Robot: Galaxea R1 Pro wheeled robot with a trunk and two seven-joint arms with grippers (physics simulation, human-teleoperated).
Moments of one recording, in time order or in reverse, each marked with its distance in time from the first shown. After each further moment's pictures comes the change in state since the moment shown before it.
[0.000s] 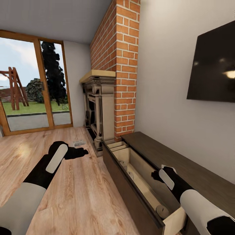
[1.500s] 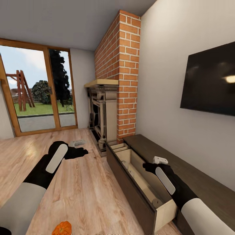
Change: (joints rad) left arm 0.000 0.000 0.000 -0.004 -0.004 0.000 0.000; right arm 0.121 -0.002 0.010 -0.409 0.002 0.029 0.022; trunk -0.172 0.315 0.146
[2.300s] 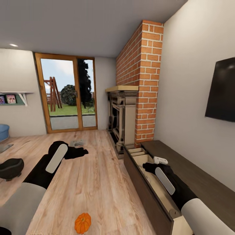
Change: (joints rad) left arm 0.000 0.000 0.000 -0.002 0.002 0.000 0.000; right arm 0.002 0.002 0.002 0.000 0.003 0.001 -0.004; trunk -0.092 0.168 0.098
